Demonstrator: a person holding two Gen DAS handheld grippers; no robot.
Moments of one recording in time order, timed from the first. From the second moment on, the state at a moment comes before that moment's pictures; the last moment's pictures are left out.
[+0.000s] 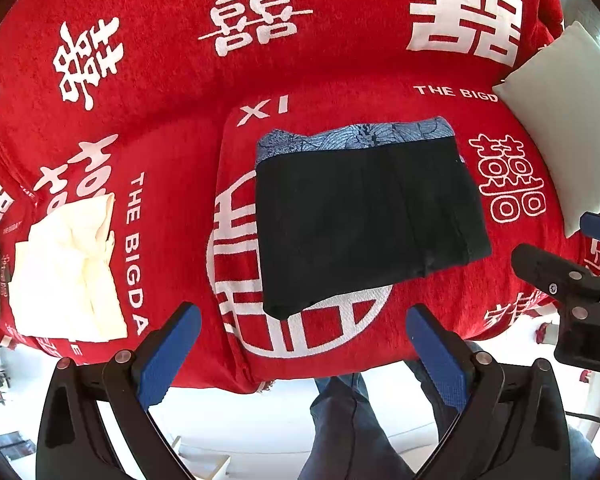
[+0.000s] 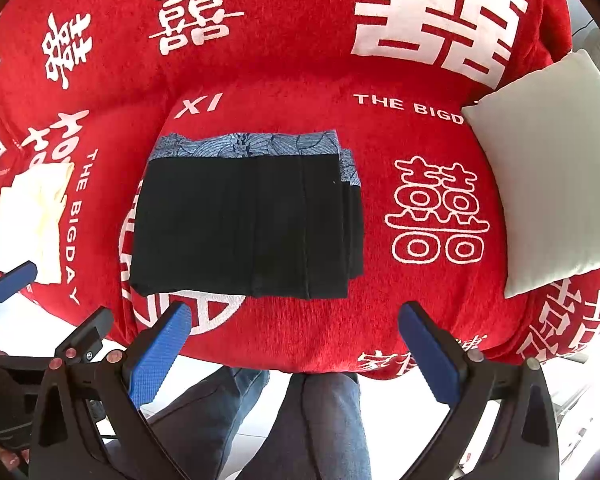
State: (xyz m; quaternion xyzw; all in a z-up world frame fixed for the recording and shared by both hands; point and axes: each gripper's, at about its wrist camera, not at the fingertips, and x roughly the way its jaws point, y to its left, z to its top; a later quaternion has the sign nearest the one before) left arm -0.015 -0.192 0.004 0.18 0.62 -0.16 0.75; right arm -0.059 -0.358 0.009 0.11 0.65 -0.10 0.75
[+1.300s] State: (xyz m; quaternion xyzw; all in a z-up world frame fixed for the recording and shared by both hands) left arm -0.019 -0.196 0.001 0.19 0.62 -0.17 0.74; right arm -0.060 -0.355 0.007 0.11 0.65 -0.09 0.75
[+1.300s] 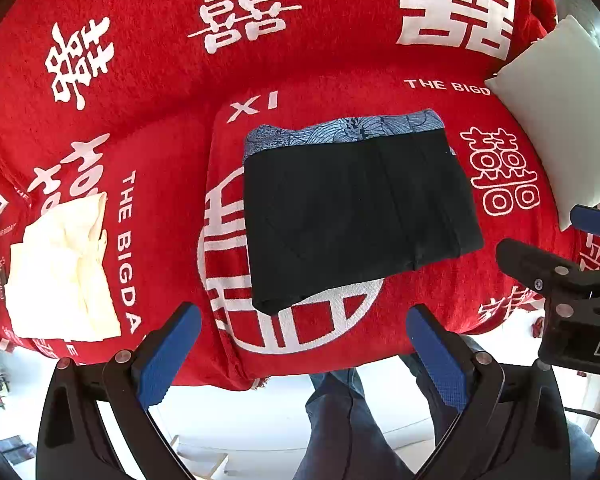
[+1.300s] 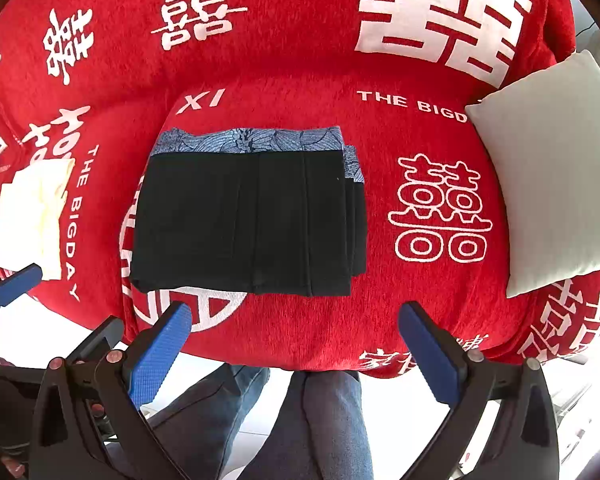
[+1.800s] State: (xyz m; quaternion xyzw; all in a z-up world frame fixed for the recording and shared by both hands) left arm -0.017 -0.192 0.001 0.17 0.62 -0.16 0.75; right arm -0.060 -0.354 0.007 0.11 0.65 -0.09 0.75
